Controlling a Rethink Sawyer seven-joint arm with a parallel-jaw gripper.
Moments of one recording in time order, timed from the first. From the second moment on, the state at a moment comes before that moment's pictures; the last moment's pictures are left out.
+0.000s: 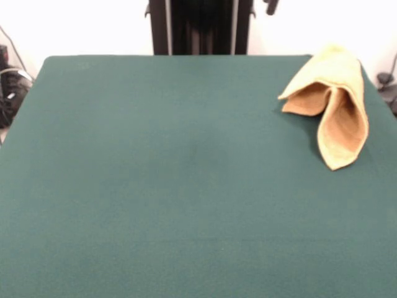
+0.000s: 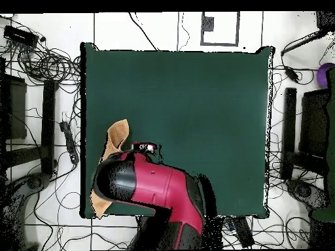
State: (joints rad) arm 0.24 -0.83 -0.39 1.78 0.12 0.63 3.20
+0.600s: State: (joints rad) arm 0.19 -0.72 -0.28 1.76 0.06 0.52 3.20
